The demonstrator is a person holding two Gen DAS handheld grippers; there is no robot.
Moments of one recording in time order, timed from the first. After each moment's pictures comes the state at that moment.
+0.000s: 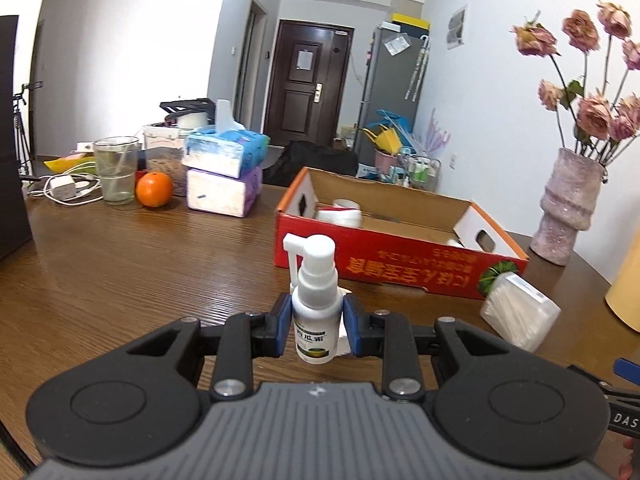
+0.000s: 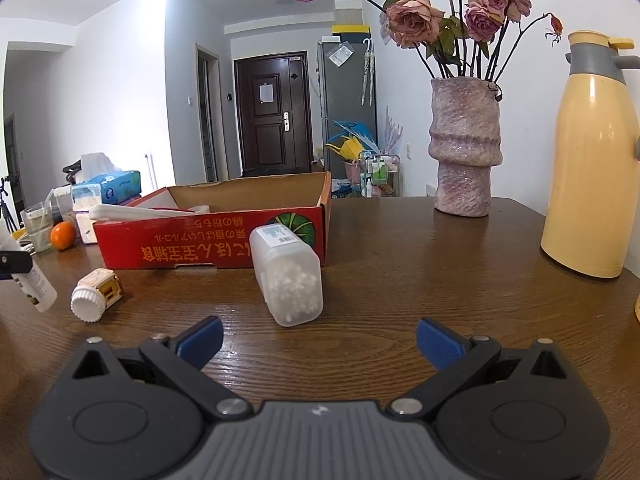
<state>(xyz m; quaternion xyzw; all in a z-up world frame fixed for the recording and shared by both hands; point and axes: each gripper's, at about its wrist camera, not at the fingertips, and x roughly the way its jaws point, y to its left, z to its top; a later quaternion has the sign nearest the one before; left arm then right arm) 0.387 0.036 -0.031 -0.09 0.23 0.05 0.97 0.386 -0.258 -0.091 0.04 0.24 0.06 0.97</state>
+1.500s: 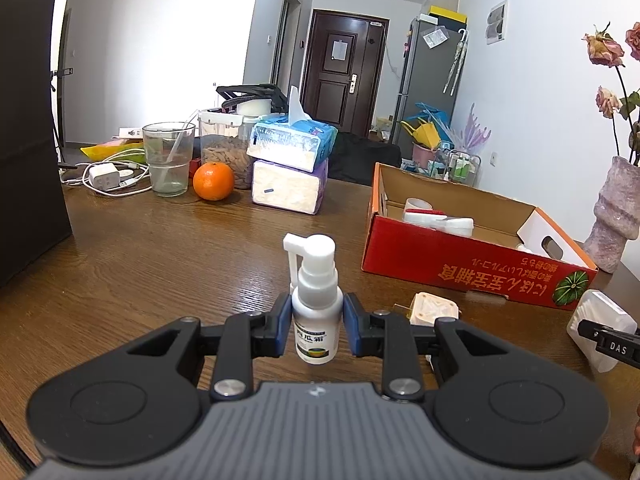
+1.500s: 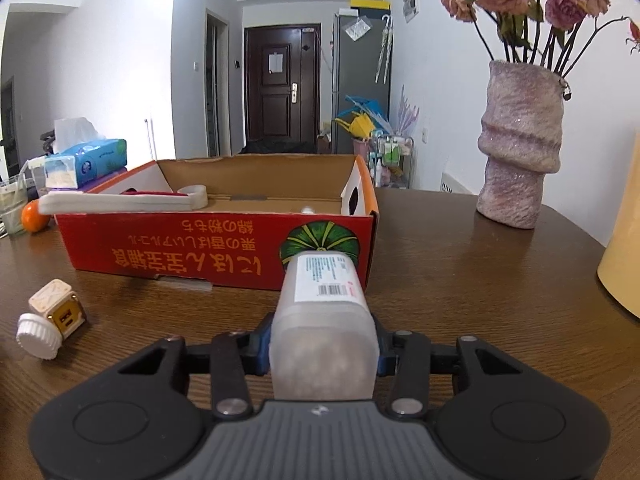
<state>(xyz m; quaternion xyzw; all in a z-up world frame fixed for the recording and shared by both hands) 0.404 0.108 -0.040 -0.09 0.25 0.10 0.96 0.486 -0.210 -0.102 0.00 0.27 0.06 0.96</state>
